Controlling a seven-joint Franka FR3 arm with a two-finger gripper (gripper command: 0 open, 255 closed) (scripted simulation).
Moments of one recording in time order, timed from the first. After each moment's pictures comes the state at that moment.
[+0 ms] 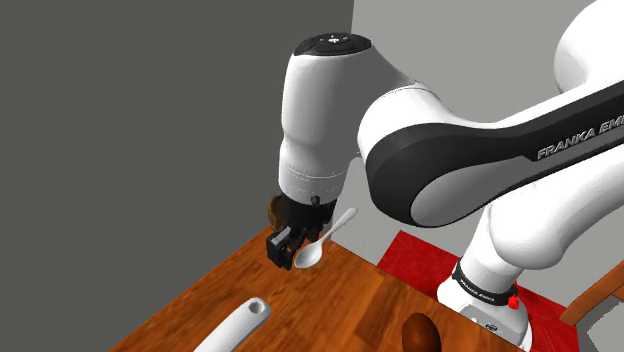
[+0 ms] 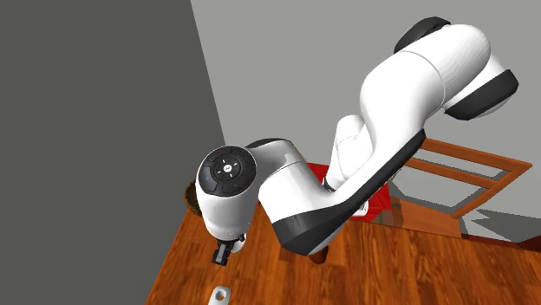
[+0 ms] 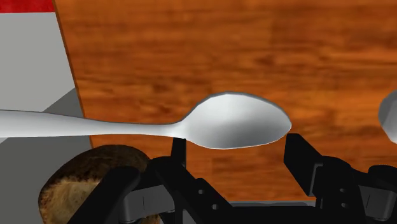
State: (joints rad) arm 0.09 -0.44 0.74 -2.31 0.17 2.05 0.75
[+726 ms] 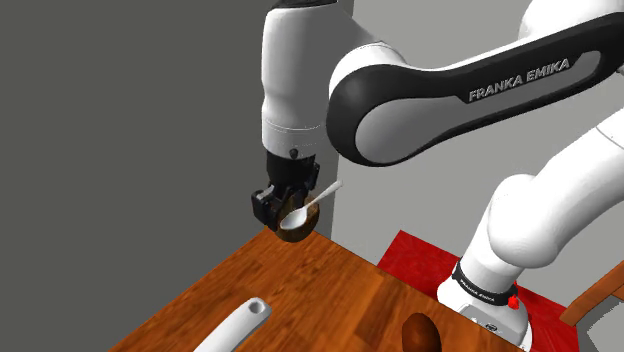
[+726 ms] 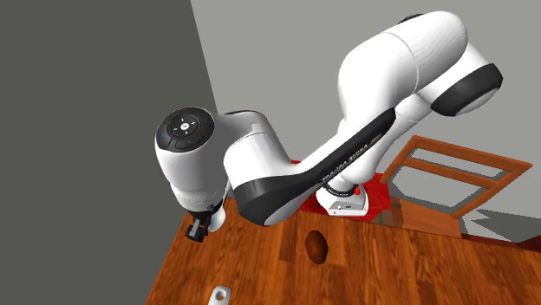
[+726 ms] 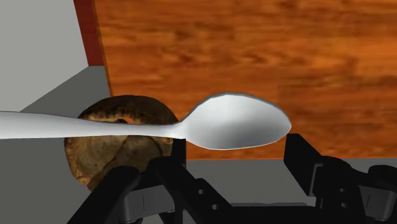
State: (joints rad) arm 0.02 -0.36 0.68 -2.19 0.11 2.00 0.66
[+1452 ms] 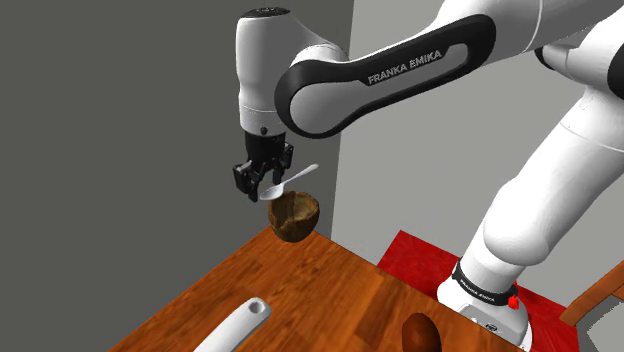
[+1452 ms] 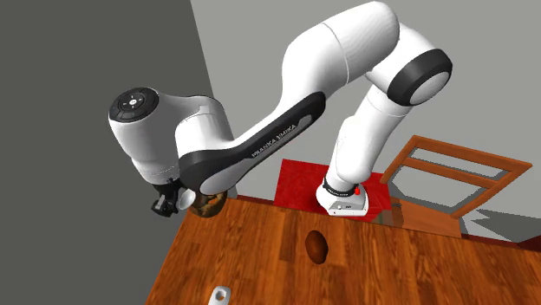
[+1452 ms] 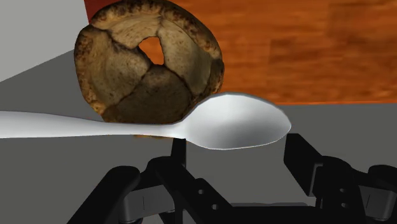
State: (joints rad) arm -0.09 -0.14 0.64 -2.05 -0.04 2.05 0.60
